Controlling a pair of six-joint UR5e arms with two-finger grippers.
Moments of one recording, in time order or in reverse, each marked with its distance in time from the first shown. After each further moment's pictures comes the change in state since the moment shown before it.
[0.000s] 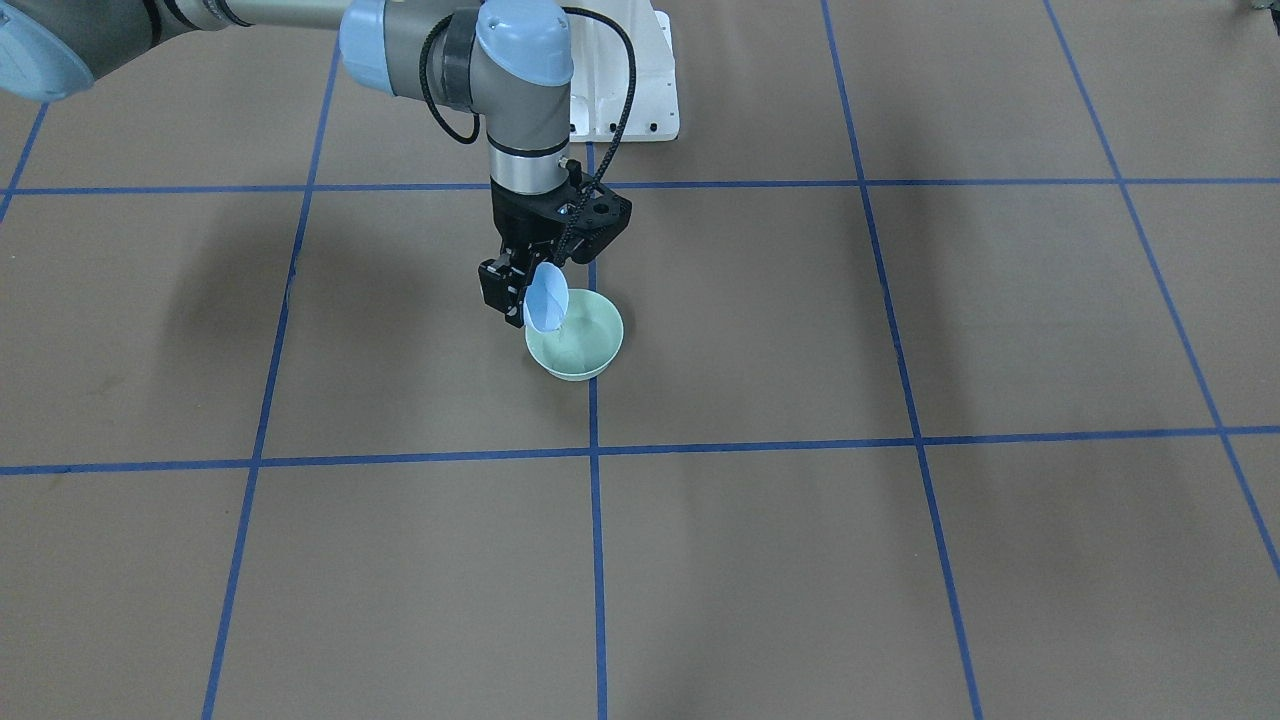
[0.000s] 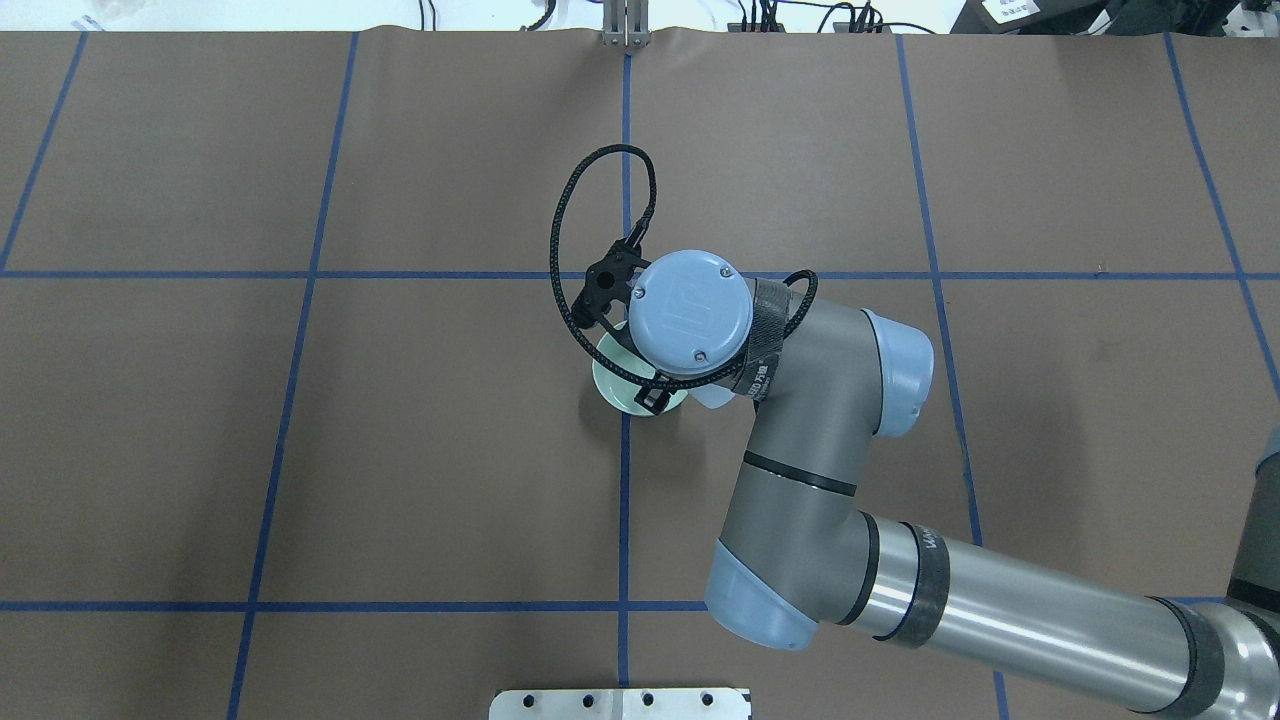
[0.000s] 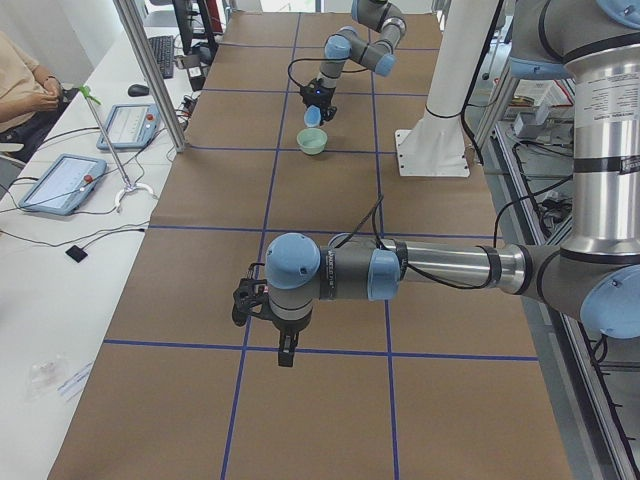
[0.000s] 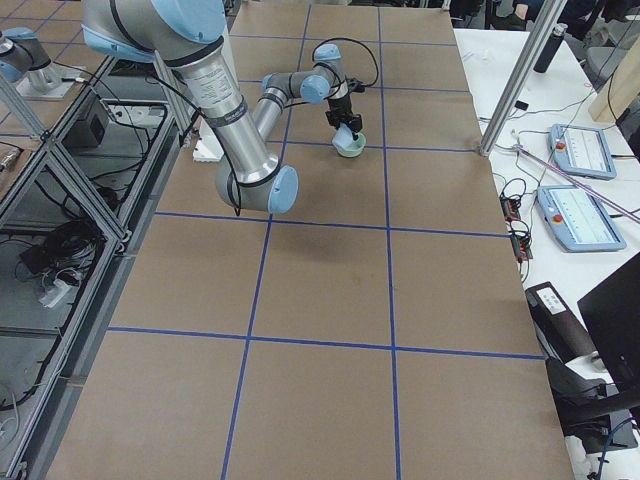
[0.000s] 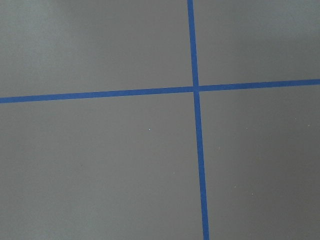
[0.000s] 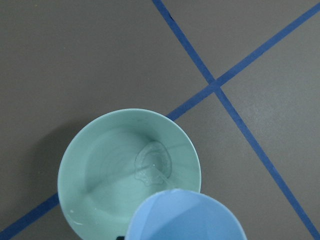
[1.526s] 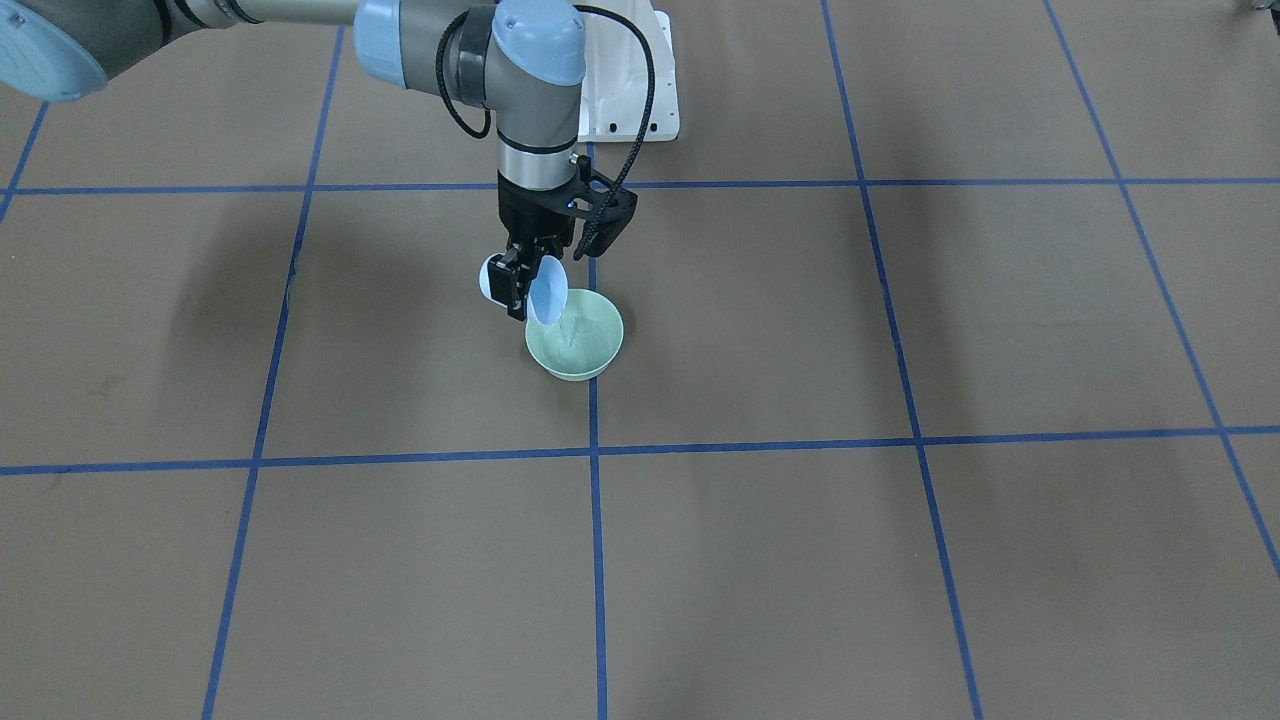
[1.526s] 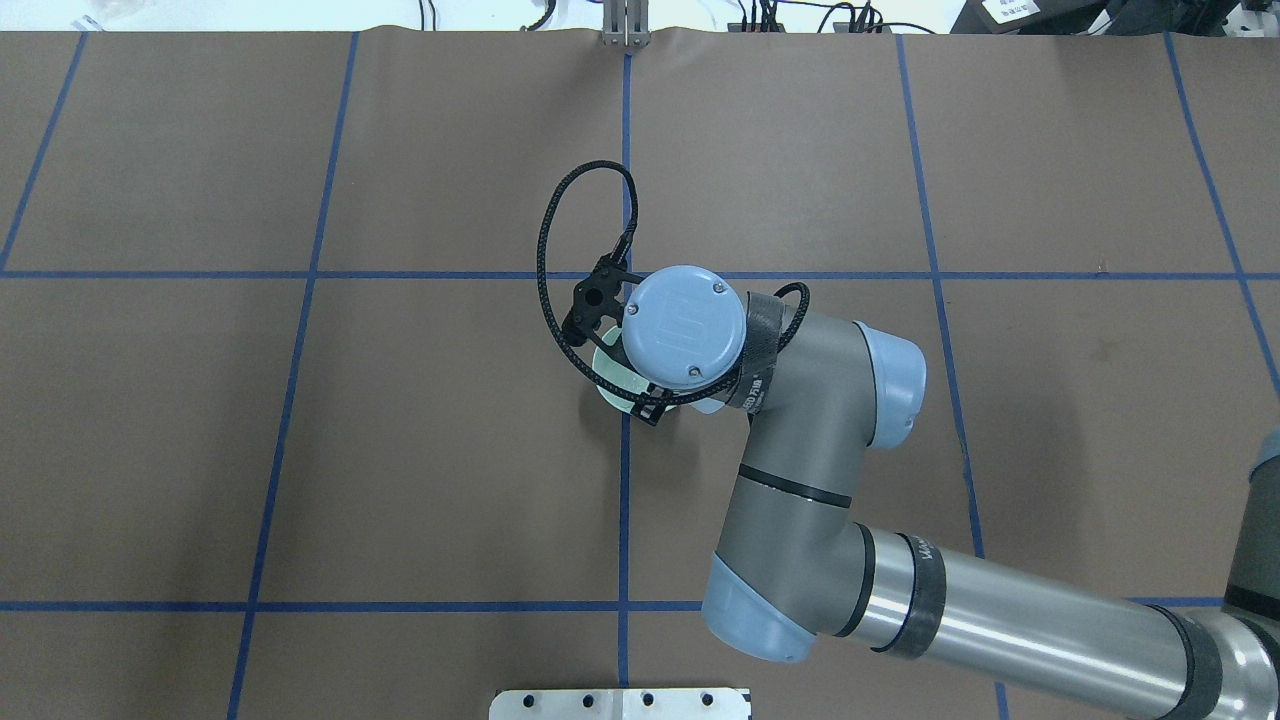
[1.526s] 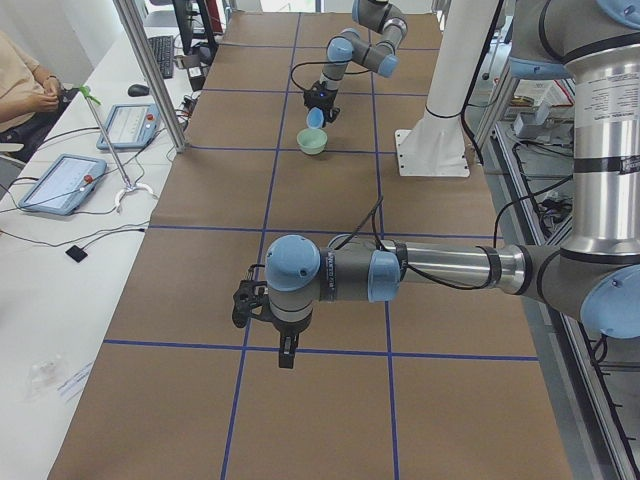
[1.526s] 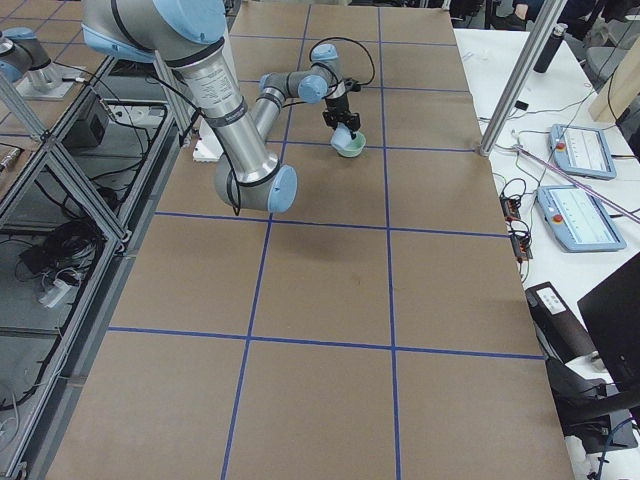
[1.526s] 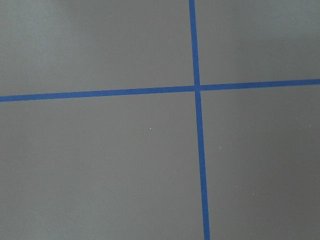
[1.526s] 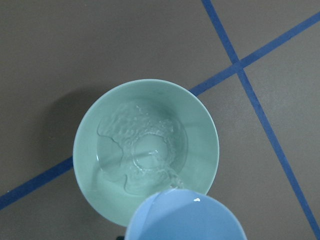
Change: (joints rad) left arm -0.001 0.000 0.006 0.000 -0.001 0.000; right arm -0.010 -0.008 0.000 0.062 -0.011 -0.040
